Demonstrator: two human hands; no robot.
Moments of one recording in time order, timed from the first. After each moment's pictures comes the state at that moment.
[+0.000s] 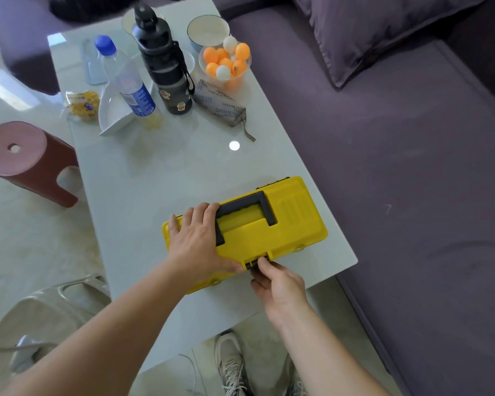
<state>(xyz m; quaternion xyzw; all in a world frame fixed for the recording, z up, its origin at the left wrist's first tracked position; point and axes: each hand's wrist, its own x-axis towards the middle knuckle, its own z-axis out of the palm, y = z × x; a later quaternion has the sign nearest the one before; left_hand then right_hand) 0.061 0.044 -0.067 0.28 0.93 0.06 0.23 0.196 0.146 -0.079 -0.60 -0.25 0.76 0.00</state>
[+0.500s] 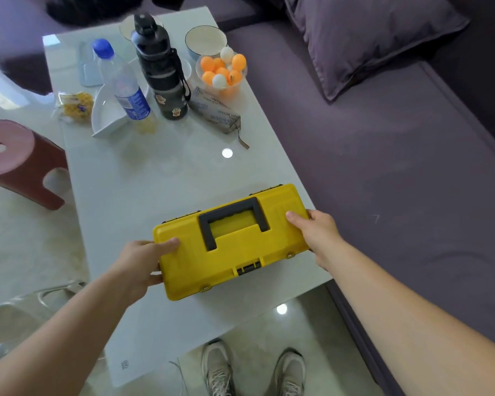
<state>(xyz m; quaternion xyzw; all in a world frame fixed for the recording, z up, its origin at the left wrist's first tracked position) 0.041 -0.012 -0.060 -0.26 0.73 0.47 0.42 0.159 0.275 -0.074 -0.49 -0.63 0.60 -0.06</state>
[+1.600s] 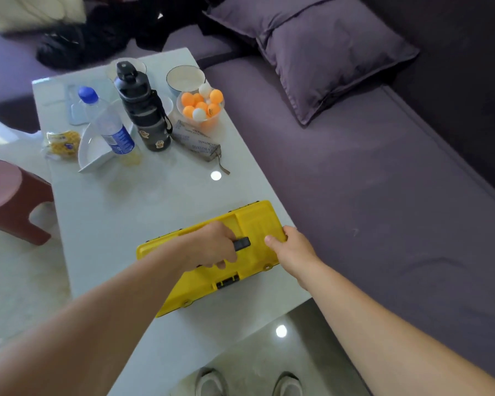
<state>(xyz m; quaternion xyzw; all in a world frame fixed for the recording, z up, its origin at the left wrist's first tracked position) 0.033 0.131 -0.018 0.19 0.81 0.17 0.53 0.161 0.270 -0.052 -0.45 -0.74 0.49 -0.11</state>
